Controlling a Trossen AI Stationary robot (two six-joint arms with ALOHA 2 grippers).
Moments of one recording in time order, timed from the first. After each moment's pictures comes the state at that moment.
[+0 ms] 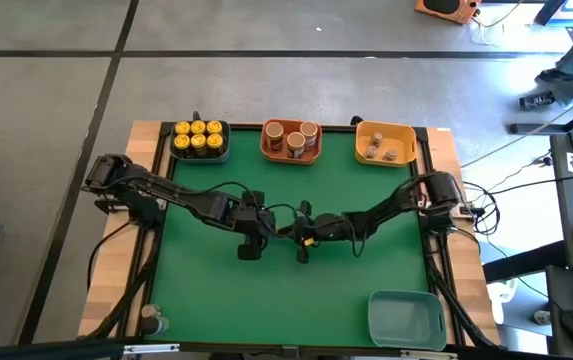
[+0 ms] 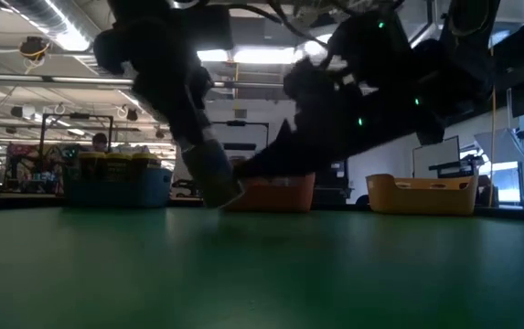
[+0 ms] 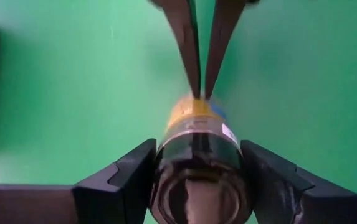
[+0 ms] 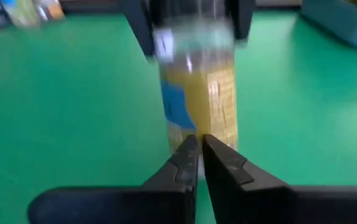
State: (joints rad) left arm -0.19 1.62 1.10 -0.58 -0.25 -0.10; right arm 0.16 1.99 0.80 0.85 0.19 0.07
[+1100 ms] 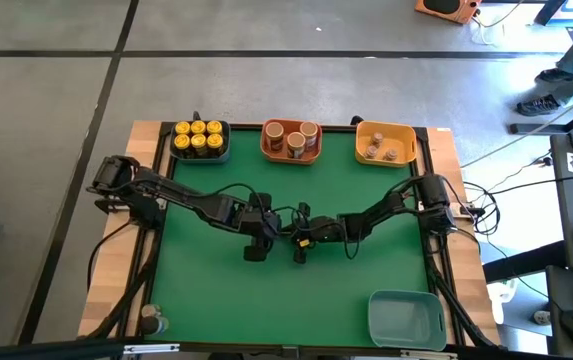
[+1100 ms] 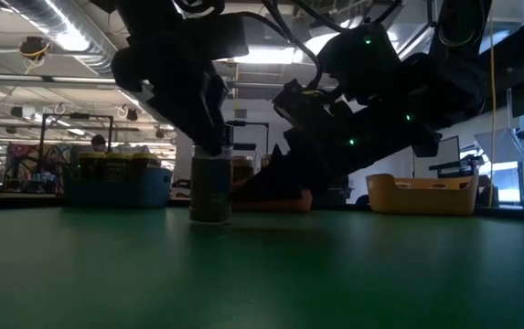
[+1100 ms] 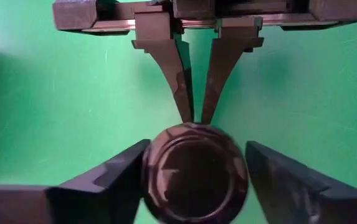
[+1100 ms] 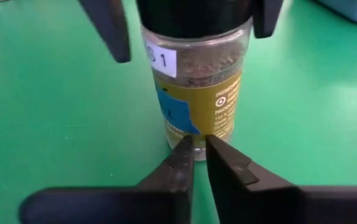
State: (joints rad) left arm -0.18 1.68 1.10 -0.48 -0.25 -0.05; right arm 0.16 2.06 0.84 0.81 0.22 0.08
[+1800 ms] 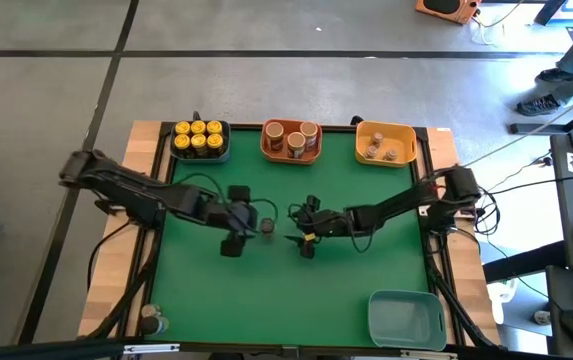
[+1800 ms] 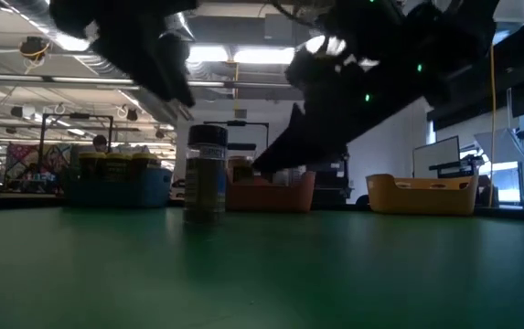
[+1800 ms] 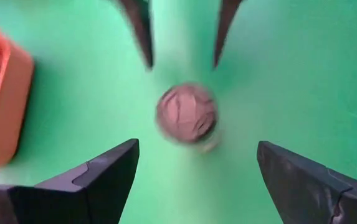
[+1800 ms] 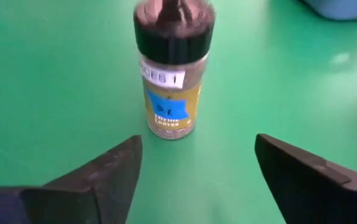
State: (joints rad) left arm -0.22 1.40 1.00 -0.58 -0.27 -0.03; right arm 0.16 1.83 0.84 0.45 0.24 0.11
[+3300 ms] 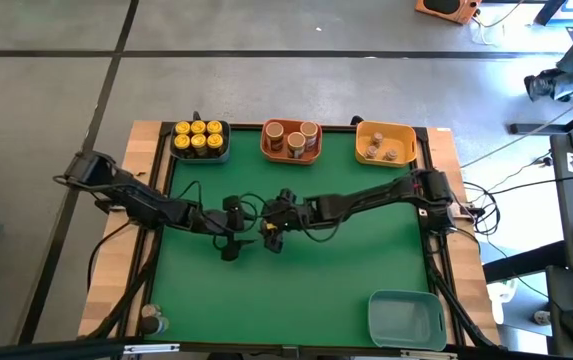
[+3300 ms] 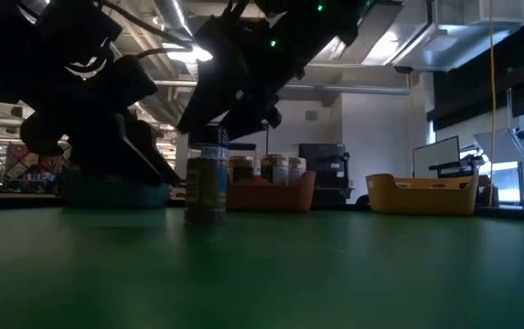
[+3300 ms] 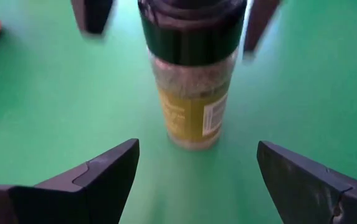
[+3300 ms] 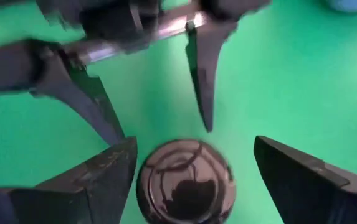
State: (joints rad) left arm -0.21 1.42 0.34 0.44 -0.27 -0.12; right arm 0.12 2.02 1.46 -0.18 0.21 0.31
